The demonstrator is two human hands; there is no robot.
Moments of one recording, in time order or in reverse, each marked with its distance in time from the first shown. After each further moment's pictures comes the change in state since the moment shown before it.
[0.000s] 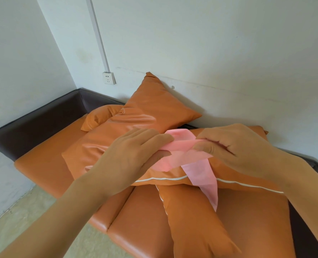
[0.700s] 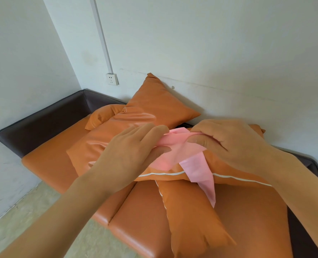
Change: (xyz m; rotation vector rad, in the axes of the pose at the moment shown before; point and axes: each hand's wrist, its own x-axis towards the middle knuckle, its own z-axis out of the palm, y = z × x) left_hand -0.006 0.039 -0.010 0.094 0.020 -0.100; right_hand -0.022 -0.019 -0.003 -0.056 0.196 -0.077
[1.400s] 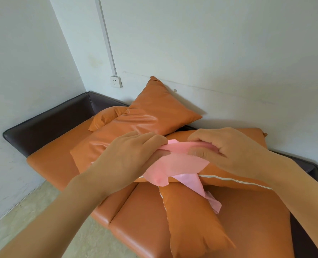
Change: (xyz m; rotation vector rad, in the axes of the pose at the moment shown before) left_hand -0.003 0.011 -0.011 0.034 -0.064 0.038; right_hand -0.010 0.000 -0.006 0.126 -0.234 0.071
